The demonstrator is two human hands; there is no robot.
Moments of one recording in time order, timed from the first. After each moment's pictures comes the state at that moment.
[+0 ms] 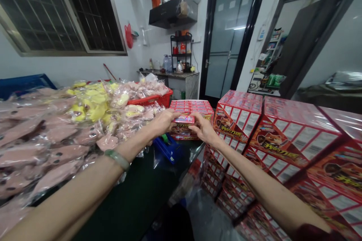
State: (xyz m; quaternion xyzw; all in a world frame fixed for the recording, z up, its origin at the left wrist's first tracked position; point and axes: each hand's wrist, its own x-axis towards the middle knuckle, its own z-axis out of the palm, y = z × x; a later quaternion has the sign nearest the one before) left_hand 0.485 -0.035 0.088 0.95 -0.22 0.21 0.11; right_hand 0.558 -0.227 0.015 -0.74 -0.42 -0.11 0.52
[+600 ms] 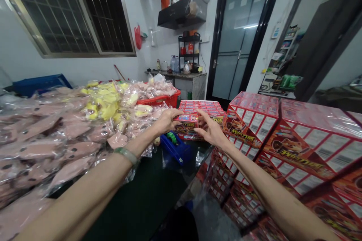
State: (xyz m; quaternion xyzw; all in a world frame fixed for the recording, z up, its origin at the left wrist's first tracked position) left_hand 0.495 -0.006 0.076 0.93 -0.18 0.24 0.21; right_hand 0.559 -0.221 0.017 -0.75 -0.44 -0.18 0.46
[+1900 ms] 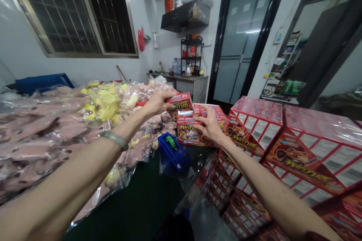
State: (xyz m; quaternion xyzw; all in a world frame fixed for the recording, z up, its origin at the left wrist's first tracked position) left_hand 0.518 0.024 0.135 0.93 -0.16 0.22 0.26; right_hand 0.614 -0.204 0.015 -0.74 -0.48 -0.34 0.33
